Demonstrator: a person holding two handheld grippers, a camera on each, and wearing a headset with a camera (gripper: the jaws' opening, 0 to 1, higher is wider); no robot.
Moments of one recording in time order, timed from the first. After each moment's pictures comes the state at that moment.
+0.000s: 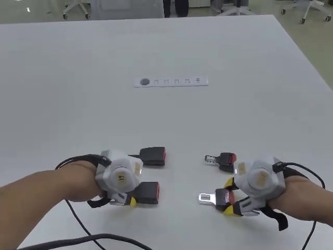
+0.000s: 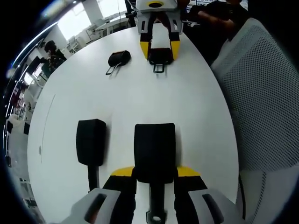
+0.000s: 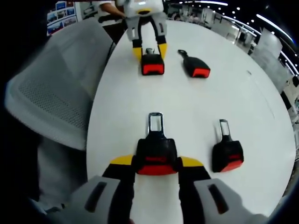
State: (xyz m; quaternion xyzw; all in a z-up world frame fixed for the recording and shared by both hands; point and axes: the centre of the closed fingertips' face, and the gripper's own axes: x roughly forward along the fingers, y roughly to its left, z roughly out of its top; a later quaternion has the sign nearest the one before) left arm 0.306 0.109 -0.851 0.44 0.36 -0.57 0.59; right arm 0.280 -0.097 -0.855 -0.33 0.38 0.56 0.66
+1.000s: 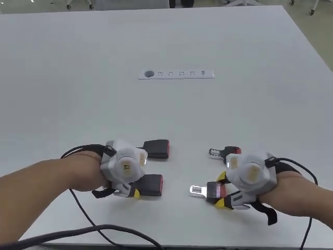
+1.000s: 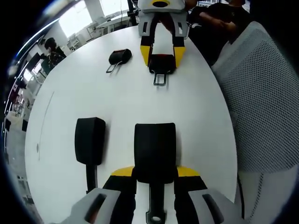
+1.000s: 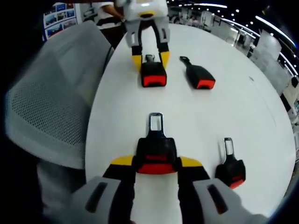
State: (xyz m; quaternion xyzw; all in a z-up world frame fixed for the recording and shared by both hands) left arm 0.307 0.109 -0.852 0.43 0.37 -0.57 0.59; right arm 0.283 -0.059 -0.854 -0.33 0.36 0.56 0.67
